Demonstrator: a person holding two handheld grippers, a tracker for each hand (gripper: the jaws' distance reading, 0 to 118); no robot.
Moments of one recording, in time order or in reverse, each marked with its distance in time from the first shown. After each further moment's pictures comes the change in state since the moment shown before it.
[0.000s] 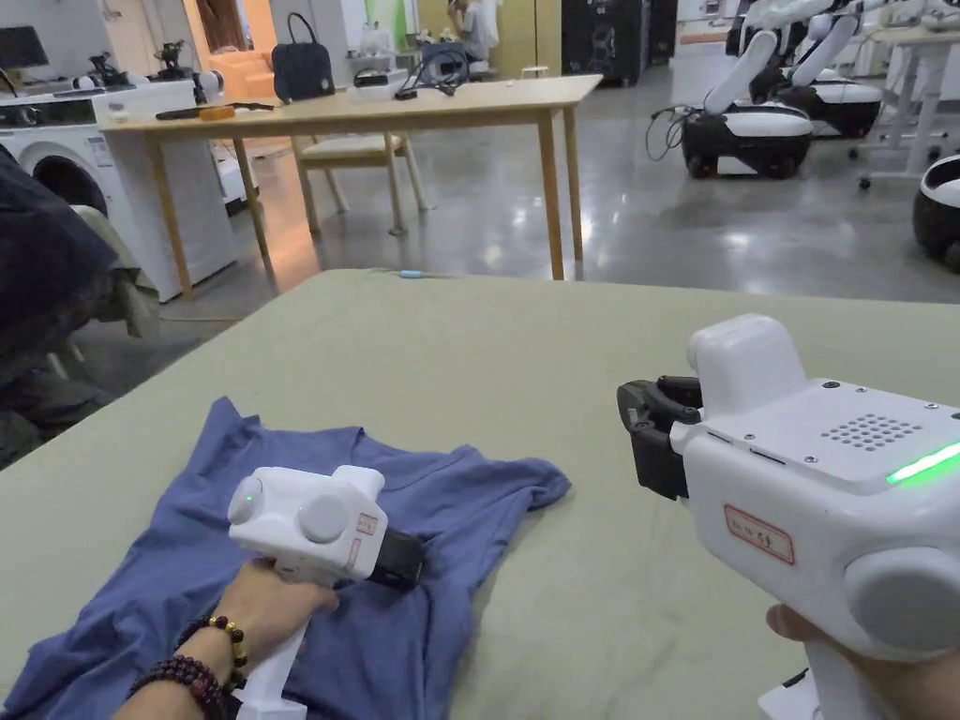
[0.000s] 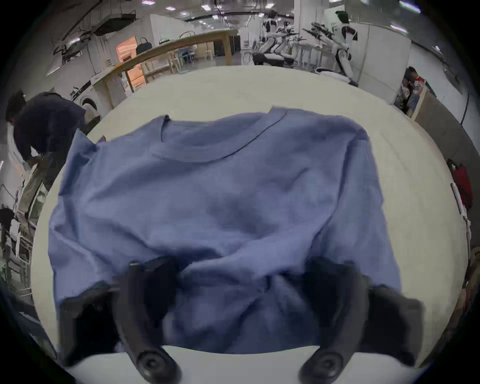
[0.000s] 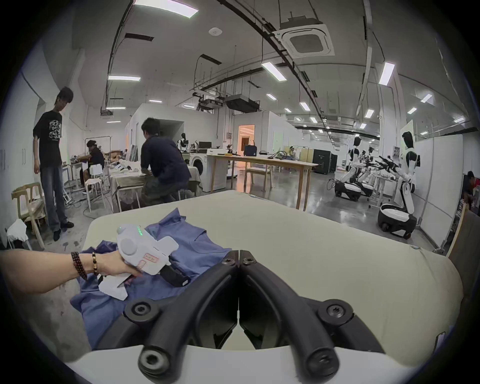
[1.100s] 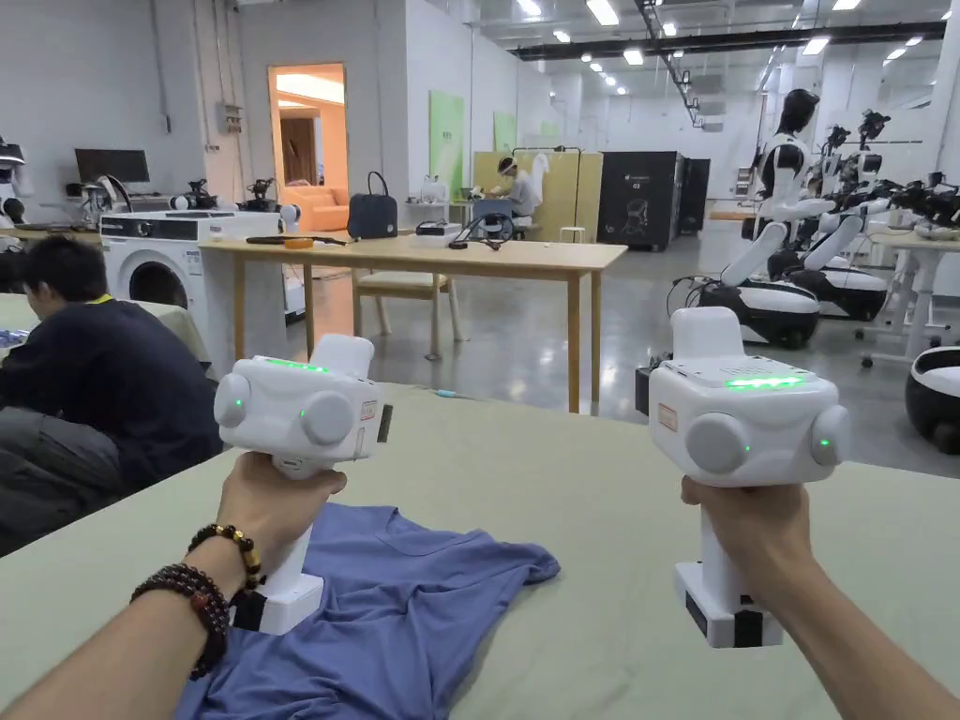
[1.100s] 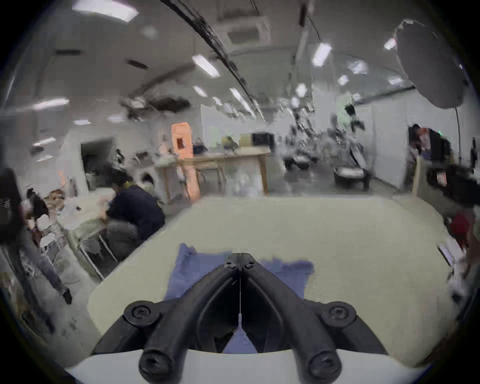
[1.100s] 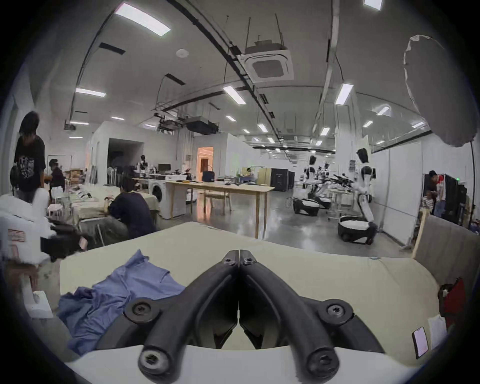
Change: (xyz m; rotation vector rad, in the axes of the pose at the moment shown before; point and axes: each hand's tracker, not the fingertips) left arm 0.041 -0.003 0.295 0.462 0.170 0.083; right arm 0.004 0.089 0.044 0.132 -0.278 -0.048
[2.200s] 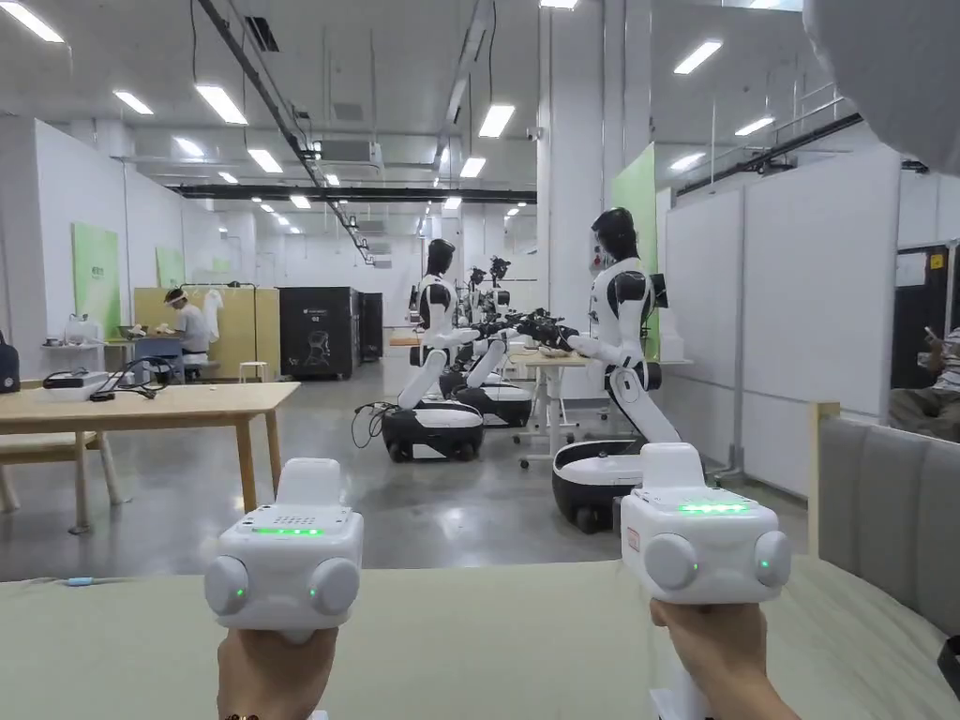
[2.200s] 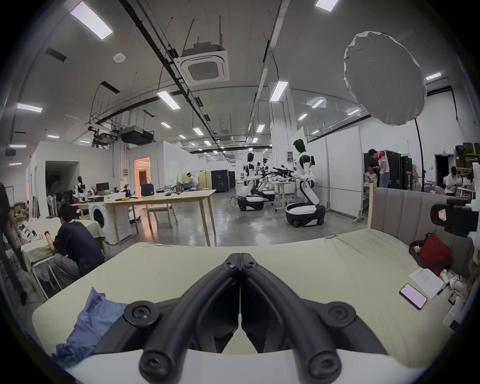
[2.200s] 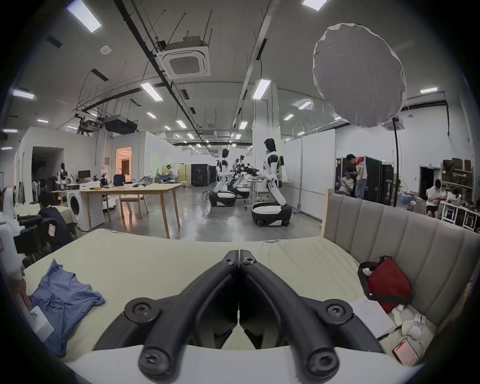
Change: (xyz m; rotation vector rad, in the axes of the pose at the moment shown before) left arm 0.302 0.065 0.012 0.424 -0.174 -0.029; right arm 0.256 -0.023 0.103 -0.048 -0.547 -0.106
